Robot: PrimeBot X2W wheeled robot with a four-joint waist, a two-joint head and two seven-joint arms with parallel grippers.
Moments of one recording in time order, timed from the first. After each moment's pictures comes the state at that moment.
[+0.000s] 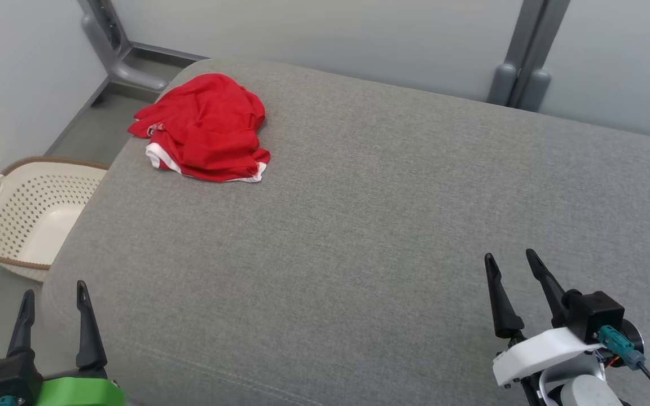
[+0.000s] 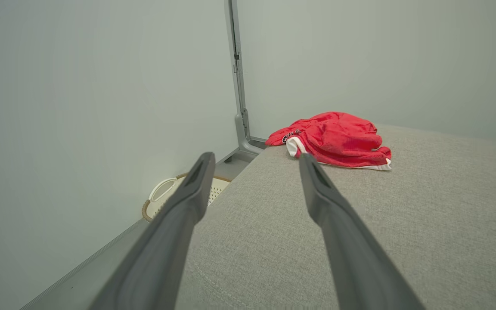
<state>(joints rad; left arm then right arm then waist) 0.04 0.05 0.23 0.13 -0.06 -0.10 -0.26 -0.04 -0.06 0.07 0.22 0.18 0.13 -0.26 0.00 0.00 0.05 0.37</state>
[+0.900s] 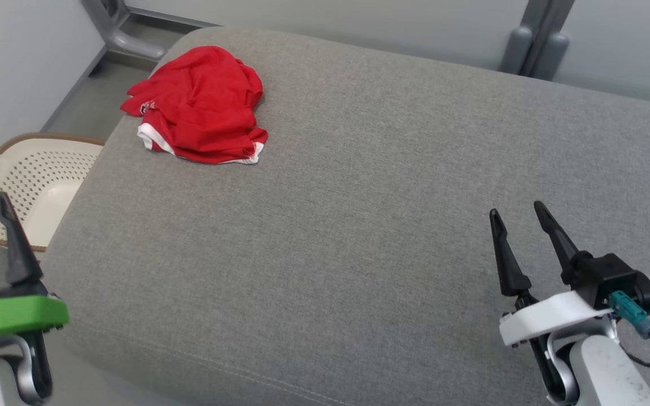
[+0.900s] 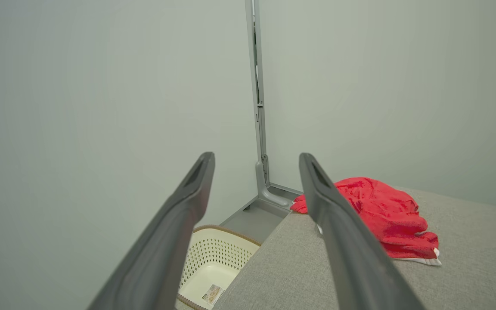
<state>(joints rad) -0.17 0.10 0.30 0.13 -0.11 -0.10 -0.26 -0.11 -0.10 0.08 0.17 0.14 0.13 -0.26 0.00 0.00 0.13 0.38</state>
